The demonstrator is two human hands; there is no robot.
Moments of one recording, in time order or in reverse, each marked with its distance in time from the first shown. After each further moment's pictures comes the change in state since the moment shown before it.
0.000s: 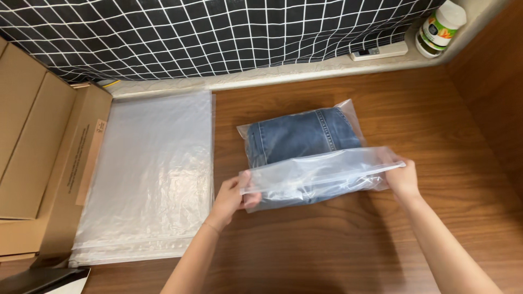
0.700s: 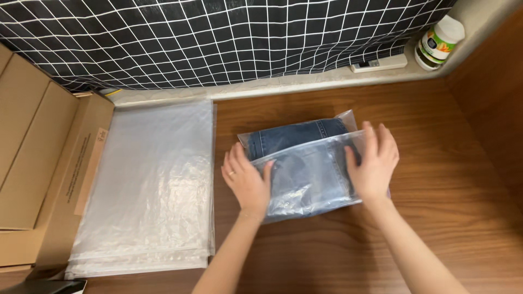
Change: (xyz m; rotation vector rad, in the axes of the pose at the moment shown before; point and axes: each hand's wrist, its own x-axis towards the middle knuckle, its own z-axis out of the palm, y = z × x) left_hand 0.011 0.035 0.078 0.943 0.787 0.831; right_hand -0.090 -0.163 0.047 -0.584 0.456 -0.985
